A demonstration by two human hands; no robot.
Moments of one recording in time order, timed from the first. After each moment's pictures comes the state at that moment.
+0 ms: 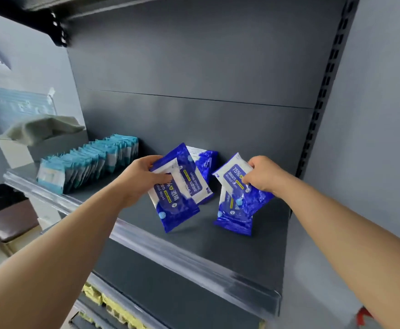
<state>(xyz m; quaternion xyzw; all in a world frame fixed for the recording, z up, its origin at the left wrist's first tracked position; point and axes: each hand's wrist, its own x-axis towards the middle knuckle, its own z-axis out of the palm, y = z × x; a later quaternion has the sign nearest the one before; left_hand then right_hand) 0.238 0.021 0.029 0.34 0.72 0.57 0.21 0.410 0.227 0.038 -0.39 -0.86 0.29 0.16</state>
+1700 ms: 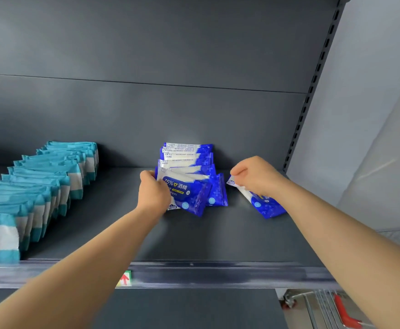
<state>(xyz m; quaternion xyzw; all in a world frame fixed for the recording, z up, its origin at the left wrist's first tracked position) 0.122 0.080 -0.035 0.33 0.71 0.57 0.25 0.326 0.163 0.016 -0.54 -0.79 0.21 0.17</state>
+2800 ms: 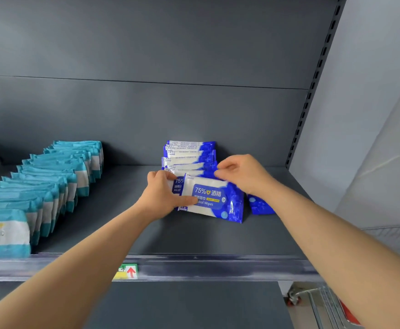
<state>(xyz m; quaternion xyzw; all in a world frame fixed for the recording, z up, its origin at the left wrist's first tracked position) 0.108 0.065 -0.038 0.53 0.73 0.38 0.21 0.307 0.158 -0.001 -0.47 -0.78 0.31 0.27</state>
